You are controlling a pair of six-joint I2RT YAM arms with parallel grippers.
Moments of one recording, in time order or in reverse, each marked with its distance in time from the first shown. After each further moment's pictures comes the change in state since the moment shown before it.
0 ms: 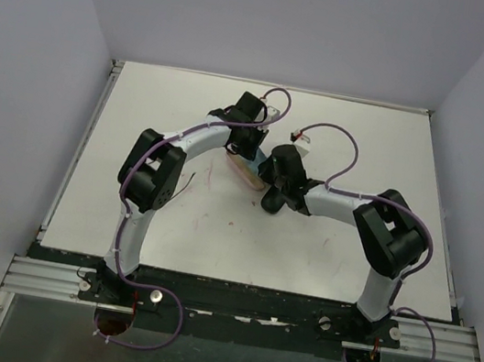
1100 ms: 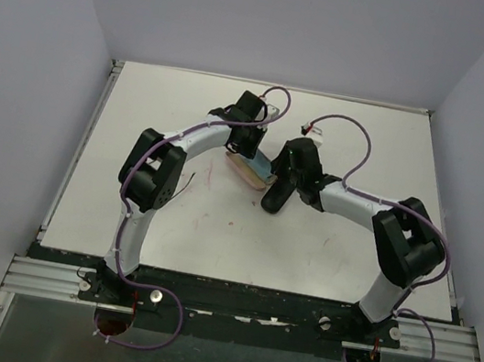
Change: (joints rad) left arm 0.001 0.008 0.007 0.002 -0.018 -0.010; right arm -0.056 -0.101 -0.004 -0.107 -0.017 -0.142
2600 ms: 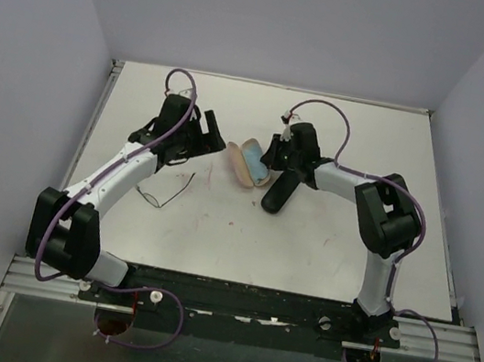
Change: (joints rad) left arm 0.188 -0.716 -0.548 0.142 -0.086 -0.562; right arm -0.127 0.255 0.237 -0.017 -0.475 -0.307
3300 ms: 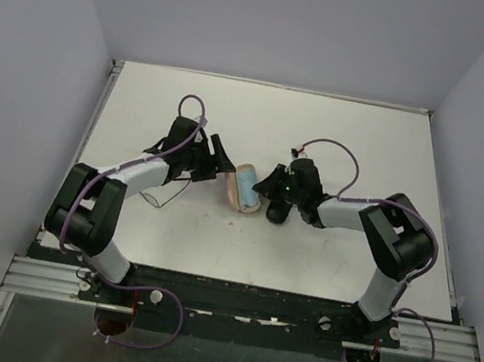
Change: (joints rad) left arm -0.002 0.137 -0.270 0.339 0.268 -0.143; right arm 0.085 -0.182 -0.419 0.288 -0.015 0.441
